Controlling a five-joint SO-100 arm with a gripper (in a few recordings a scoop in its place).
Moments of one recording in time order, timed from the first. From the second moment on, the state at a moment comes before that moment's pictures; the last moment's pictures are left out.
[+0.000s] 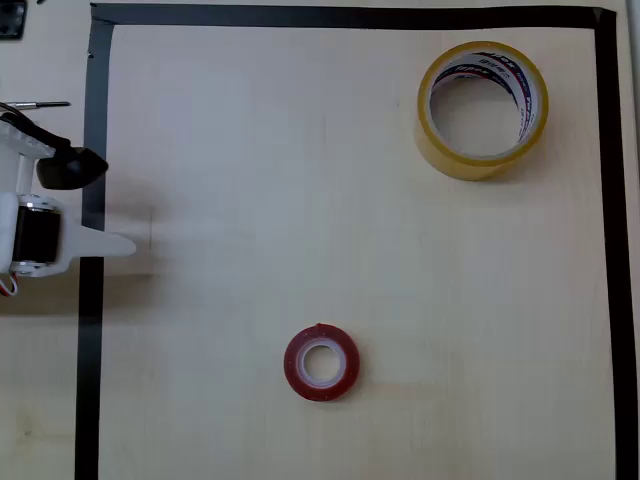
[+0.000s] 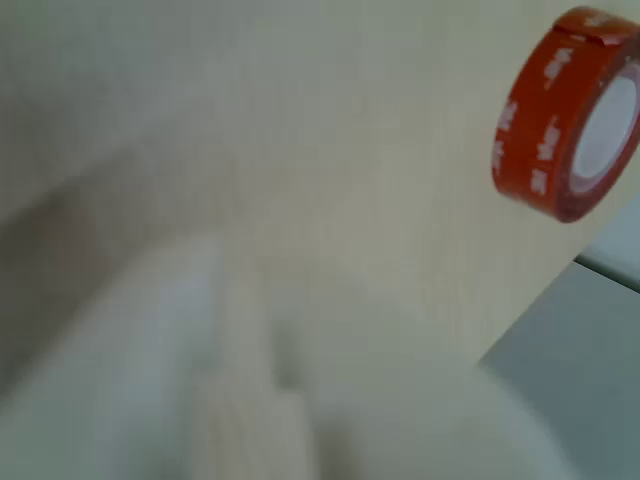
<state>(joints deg) -0.3 190.3 175.1 61.0 5.5</state>
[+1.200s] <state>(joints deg) 7.9 110.7 121.2 54.5 5.9</state>
